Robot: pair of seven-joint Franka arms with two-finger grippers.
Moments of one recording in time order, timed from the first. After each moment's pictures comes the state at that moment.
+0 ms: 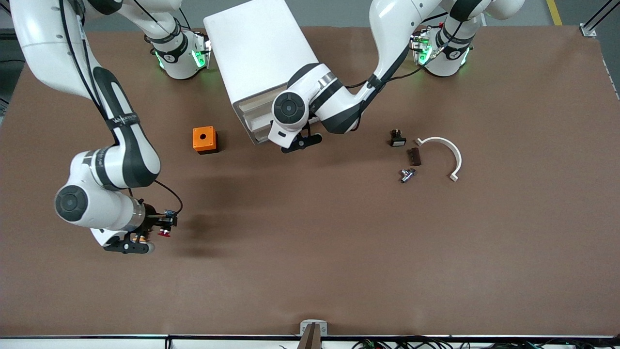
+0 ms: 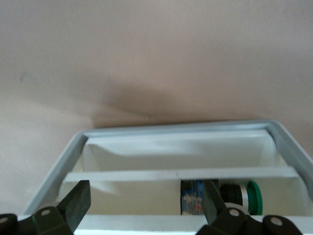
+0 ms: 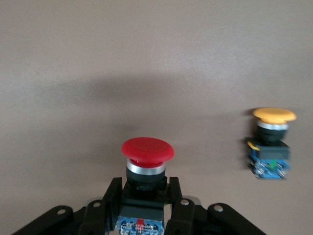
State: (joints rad) left arm -0.76 0.73 -0.24 -1.37 -0.24 1.84 -1.17; right arm -0.05 0.65 0.18 -1.58 -0.03 2.17 0.18
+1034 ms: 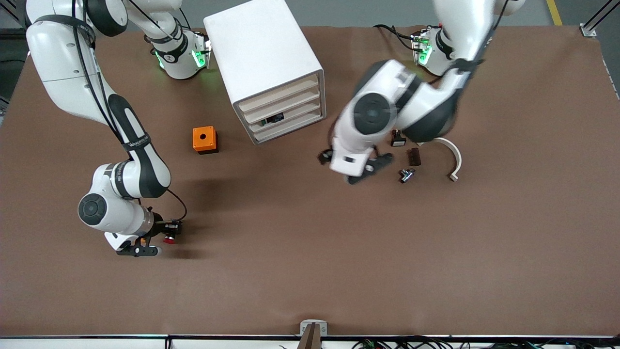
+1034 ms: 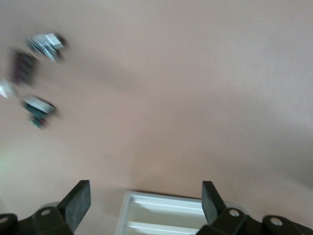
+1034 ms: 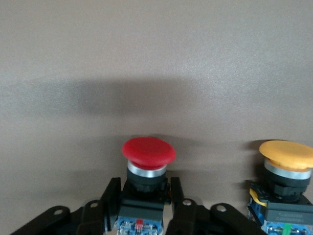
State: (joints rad) left arm -0.43 0.48 -0.20 -1.36 -0.11 1.69 -1.09; right arm -0.05 0.75 0.13 -1.60 -0.03 2.33 0.09
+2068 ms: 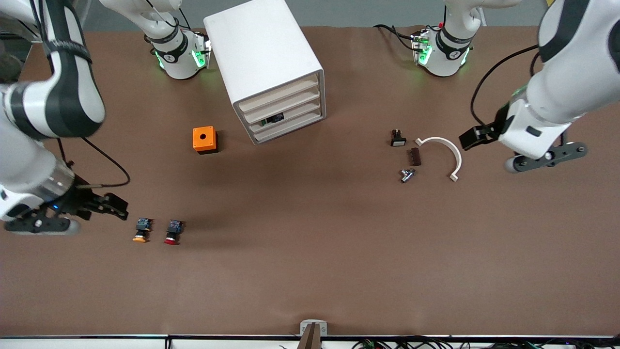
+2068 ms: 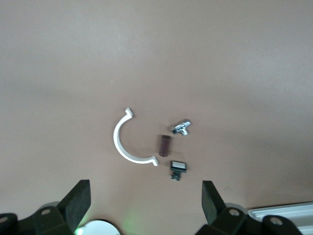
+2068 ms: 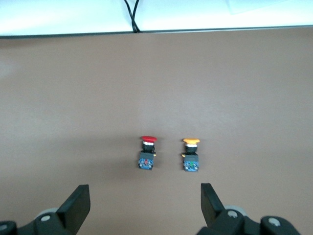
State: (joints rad) left arm -0.06 0.19 -0.20 -1.37 0.04 1.43 -0.44; right arm -0.04 0.25 0.10 -1.55 -0.03 1.99 0.09
